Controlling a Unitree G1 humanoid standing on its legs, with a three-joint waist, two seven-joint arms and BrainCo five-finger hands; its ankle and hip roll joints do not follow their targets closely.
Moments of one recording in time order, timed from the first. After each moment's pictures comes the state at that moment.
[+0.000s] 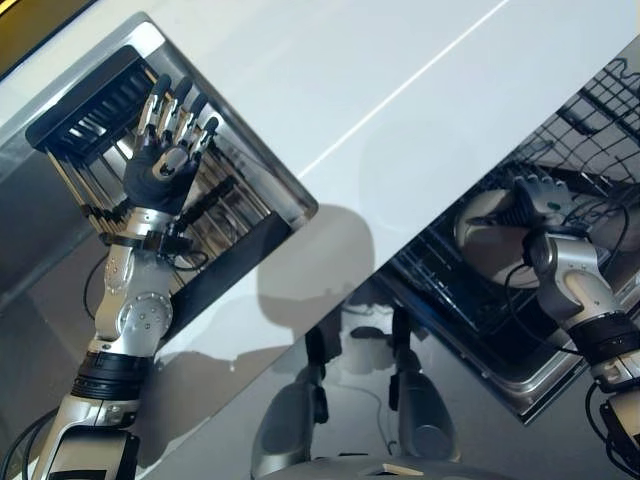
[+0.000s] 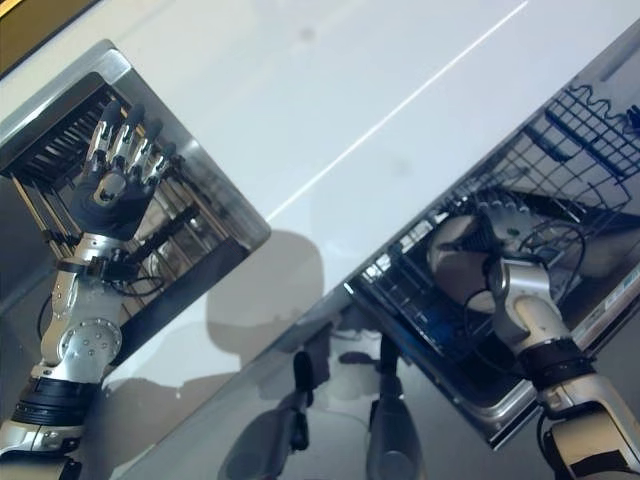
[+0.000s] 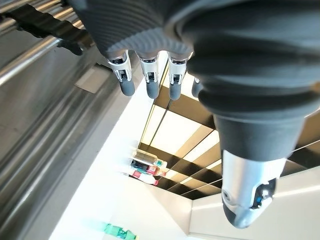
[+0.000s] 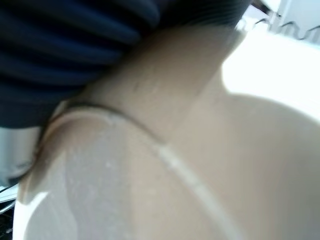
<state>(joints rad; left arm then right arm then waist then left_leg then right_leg) -0.30 0.59 -0.01 -0.04 -1.07 -0.26 -0.24 -0.44 -0.80 0.28 0.29 -0.74 0.38 -0.02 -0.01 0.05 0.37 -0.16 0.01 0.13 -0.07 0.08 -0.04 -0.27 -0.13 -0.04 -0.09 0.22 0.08</state>
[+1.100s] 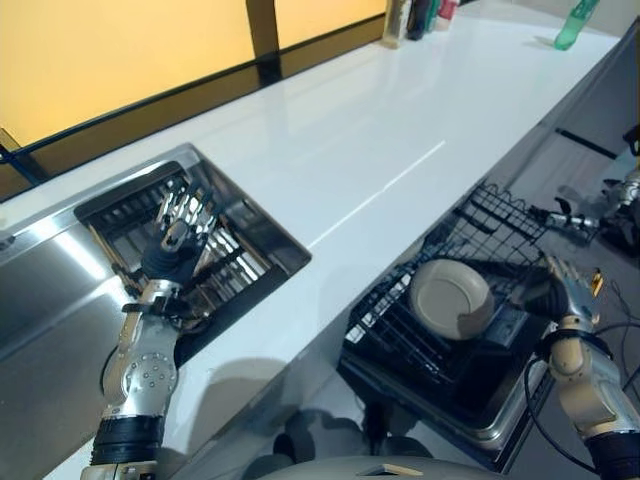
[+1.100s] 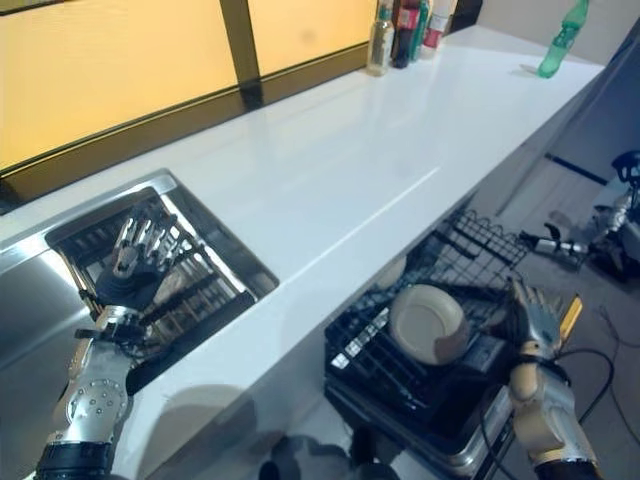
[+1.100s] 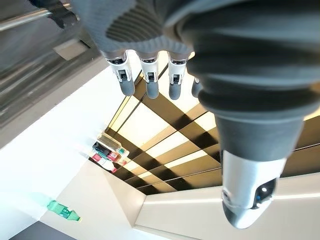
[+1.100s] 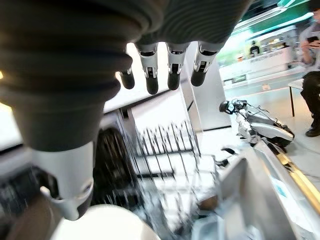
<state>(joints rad) 0.01 0.39 0.14 -0.02 -1.07 -0.07 -0.32 0.11 -0.59 -0.07 0.08 -0.48 0.21 -0.30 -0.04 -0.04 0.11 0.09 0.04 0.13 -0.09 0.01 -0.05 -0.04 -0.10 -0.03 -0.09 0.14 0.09</state>
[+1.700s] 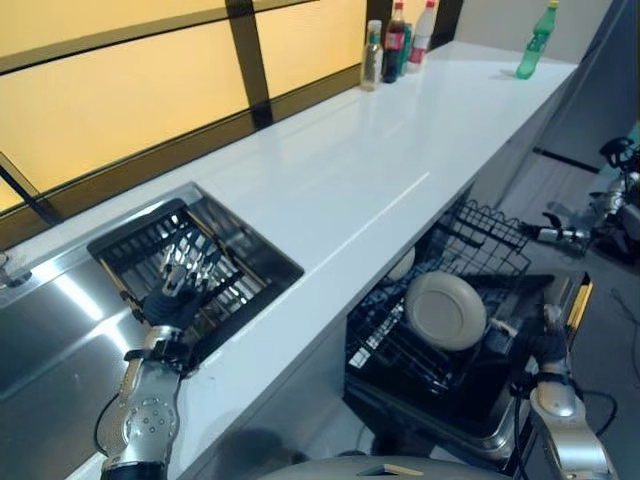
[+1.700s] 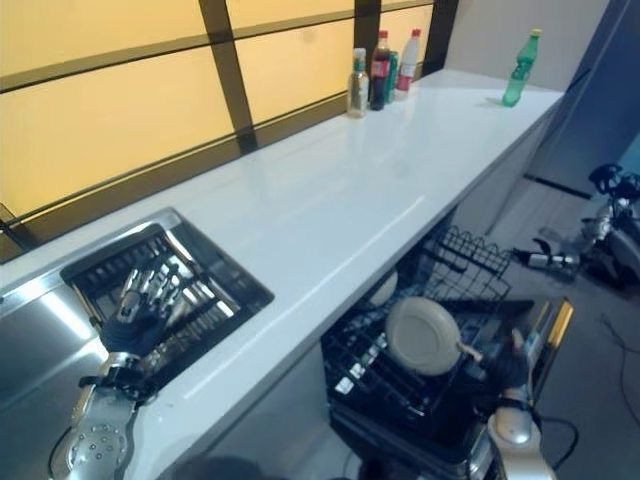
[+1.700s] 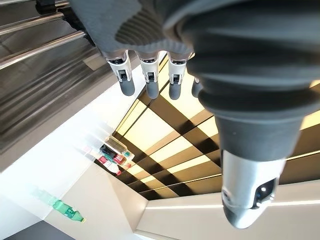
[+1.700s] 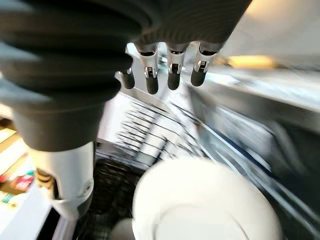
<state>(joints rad) 0.17 0.29 0.18 -0.01 -1.07 -0.05 -0.34 0.27 -0.35 -0.14 0.12 0.15 0.13 -0.29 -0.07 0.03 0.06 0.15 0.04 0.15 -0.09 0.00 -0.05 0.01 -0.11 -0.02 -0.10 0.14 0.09</state>
